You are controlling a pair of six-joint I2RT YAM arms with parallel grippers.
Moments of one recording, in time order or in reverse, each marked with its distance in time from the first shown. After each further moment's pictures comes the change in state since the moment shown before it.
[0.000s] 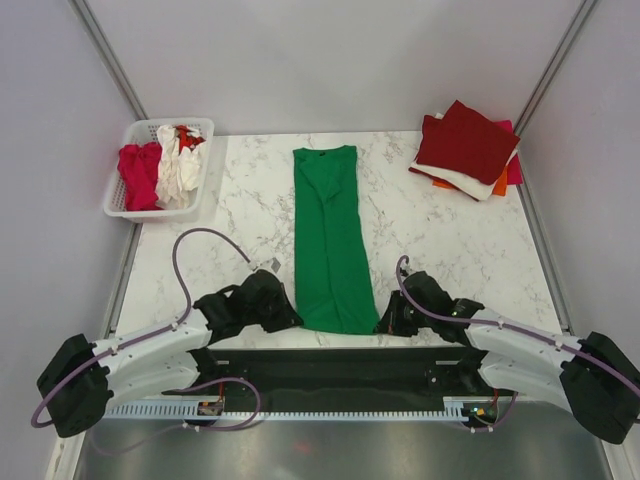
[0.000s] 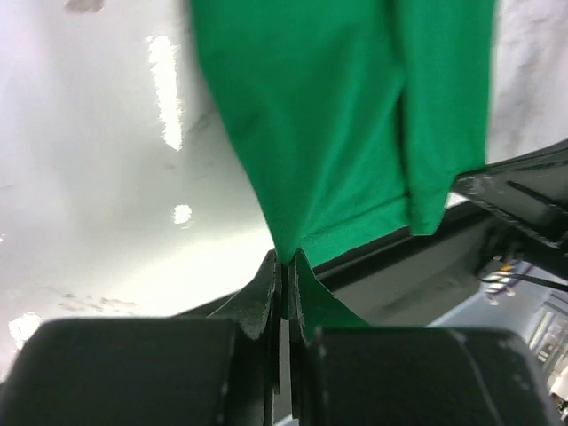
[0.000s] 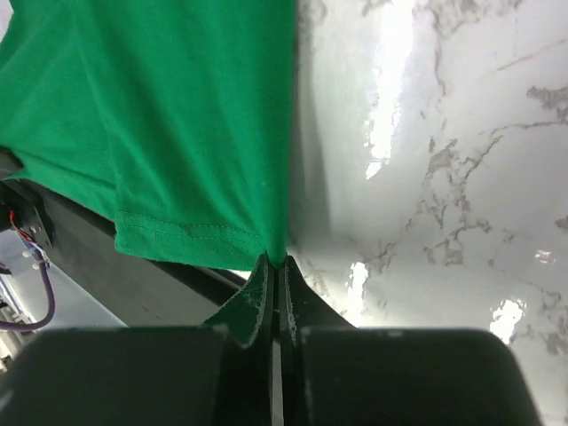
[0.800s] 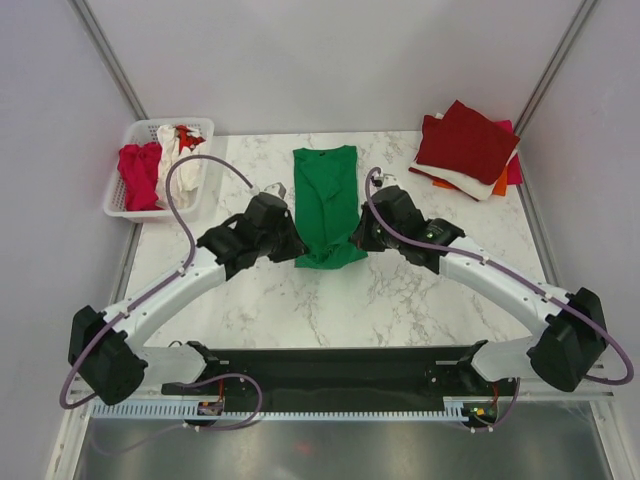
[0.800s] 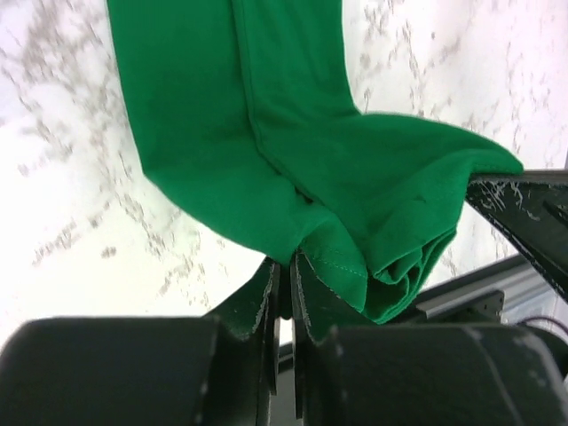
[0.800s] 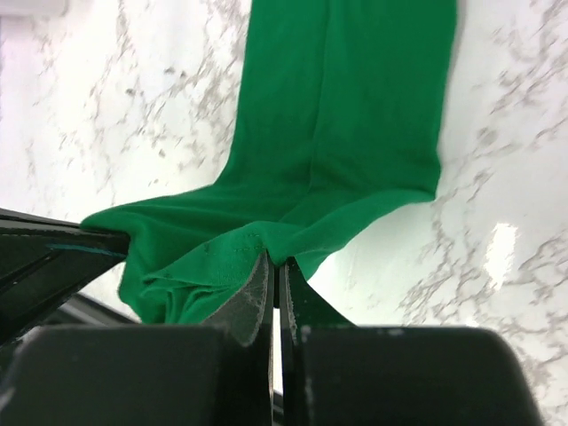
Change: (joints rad) left arm 0.178 0.264 0.635 -0.273 -0.073 0.243; right arm -0.023 0.313 0.820 -0.320 0.294 -0.234
